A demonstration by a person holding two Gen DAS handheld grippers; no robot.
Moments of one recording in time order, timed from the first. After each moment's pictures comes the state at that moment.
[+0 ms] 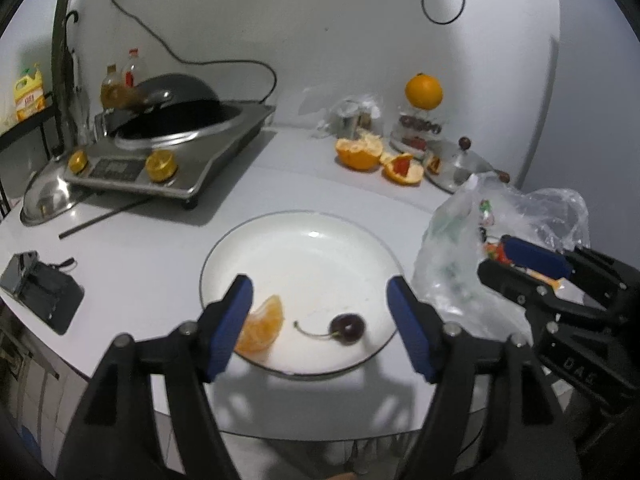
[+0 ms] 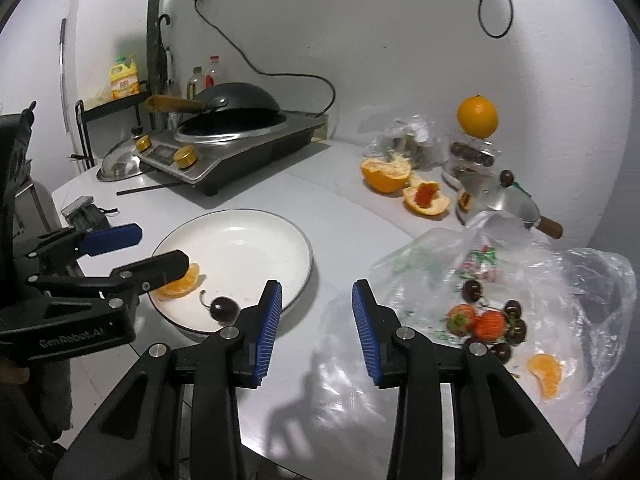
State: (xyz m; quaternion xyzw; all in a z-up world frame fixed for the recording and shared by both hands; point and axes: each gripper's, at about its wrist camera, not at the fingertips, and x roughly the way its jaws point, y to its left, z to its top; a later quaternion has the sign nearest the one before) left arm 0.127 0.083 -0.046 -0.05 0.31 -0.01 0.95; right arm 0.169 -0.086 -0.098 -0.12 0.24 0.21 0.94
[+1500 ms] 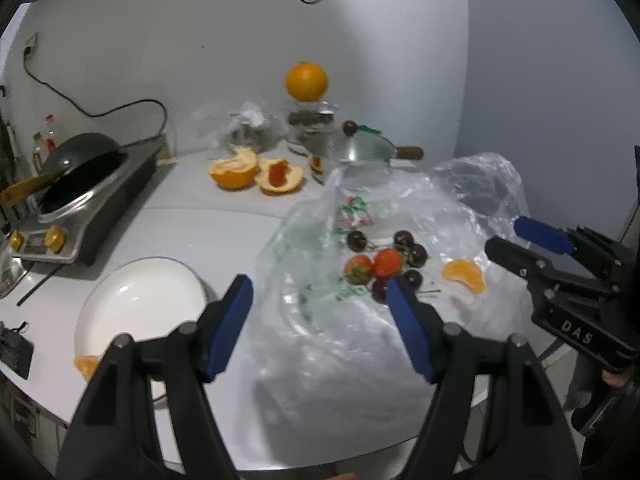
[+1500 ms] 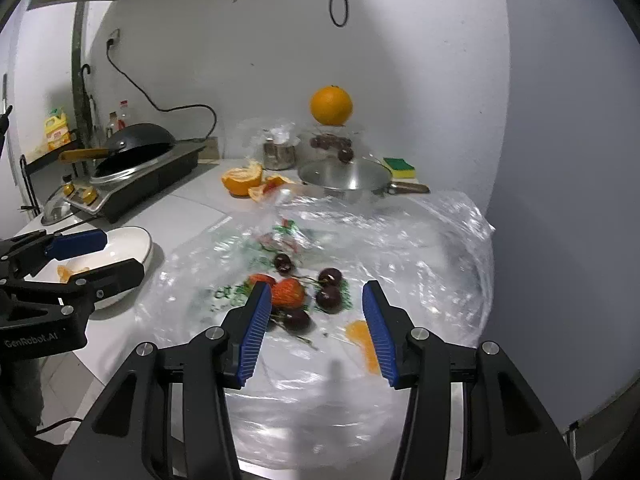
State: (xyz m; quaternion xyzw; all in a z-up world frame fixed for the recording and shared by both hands) left arm 0.160 -0.097 -0.027 0.03 0.31 -0.09 0.94; right arm 0.169 -0.280 -0.092 -0.05 0.23 0.11 0.97
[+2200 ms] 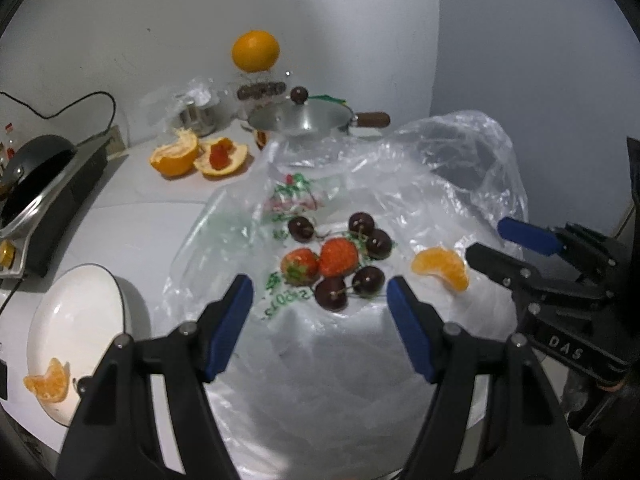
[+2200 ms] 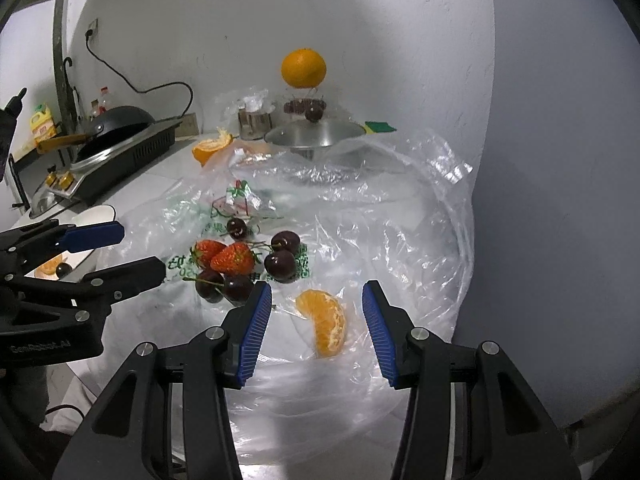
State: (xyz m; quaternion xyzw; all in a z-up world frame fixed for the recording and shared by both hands) left arm 0.204 -0.153 -0.062 0.05 0.36 -0.13 0.92; right arm 0.198 -0.319 -0.125 -0.03 0.27 0.10 0.96
